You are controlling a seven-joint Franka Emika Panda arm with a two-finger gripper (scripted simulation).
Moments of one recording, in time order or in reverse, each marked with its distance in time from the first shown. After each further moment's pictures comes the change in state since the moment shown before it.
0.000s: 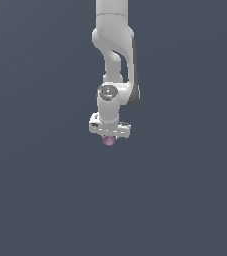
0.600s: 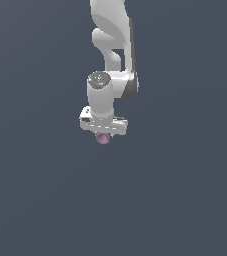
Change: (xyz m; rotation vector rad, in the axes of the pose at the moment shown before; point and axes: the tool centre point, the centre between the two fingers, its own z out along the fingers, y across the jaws) arm 0.037 0.018 -0.069 0.000 0.001 0.000
